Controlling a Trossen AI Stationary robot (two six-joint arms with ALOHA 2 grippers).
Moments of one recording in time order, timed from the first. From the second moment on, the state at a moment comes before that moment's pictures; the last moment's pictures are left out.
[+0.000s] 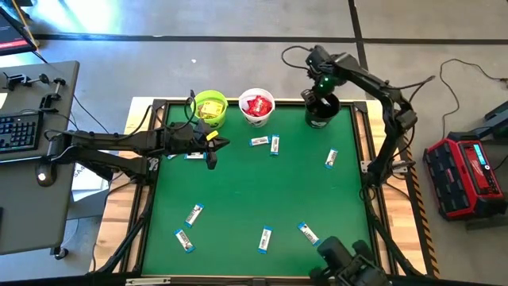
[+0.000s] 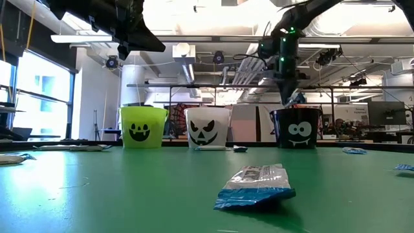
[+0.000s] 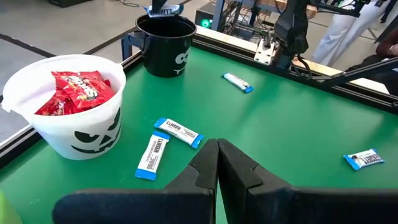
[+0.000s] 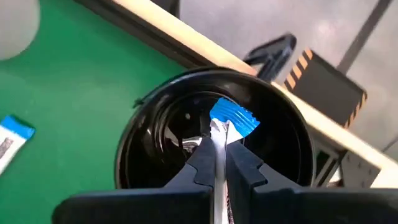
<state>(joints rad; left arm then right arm) 0.12 1.02 0.69 -0.06 -0.19 -0.22 -0.89 1.80 1.64 -1.18 0.13 0.11</state>
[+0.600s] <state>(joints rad) 0.12 1.02 0.69 -0.06 -0.18 -0.22 -0.92 1.80 1.43 -1.03 0.19 0.63</state>
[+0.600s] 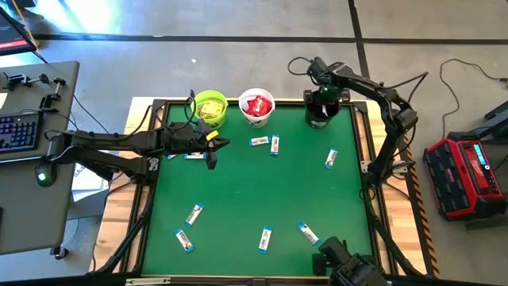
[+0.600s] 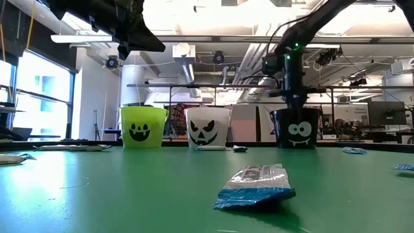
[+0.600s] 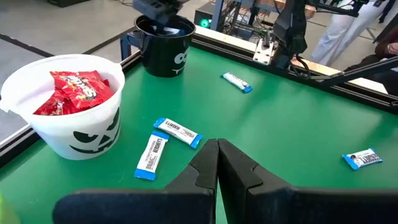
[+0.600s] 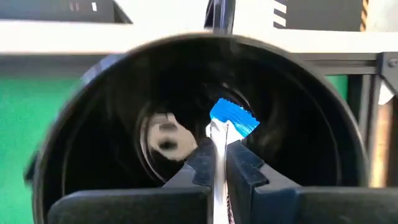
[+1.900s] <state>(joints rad) 0.12 1.00 0.69 -0.07 -0.17 -0.23 -0.93 1.79 1.42 -0.99 0.09 0.66</state>
